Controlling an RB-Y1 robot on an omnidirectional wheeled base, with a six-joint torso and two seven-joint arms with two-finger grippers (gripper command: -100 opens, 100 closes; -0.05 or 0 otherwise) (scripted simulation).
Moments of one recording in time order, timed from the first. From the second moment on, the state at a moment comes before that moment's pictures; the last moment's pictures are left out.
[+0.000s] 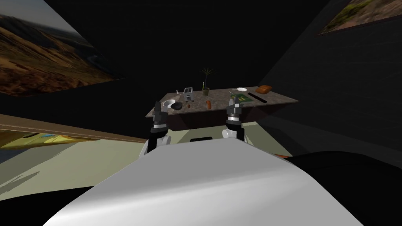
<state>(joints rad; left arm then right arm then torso) 0.45 0.25 0.00 -2.20 0.04 -0.48 -0.16 0.51 0.02 0.07 -2.30 -0.12 -0.42 0.05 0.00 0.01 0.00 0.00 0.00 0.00</state>
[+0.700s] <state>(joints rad) 0.37 0.42 -0.04 -2.09 0.06 -0.28 -0.14 0.51 0.02 0.07 -2.30 -0.12 -0.42 0.05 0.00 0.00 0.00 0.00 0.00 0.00</state>
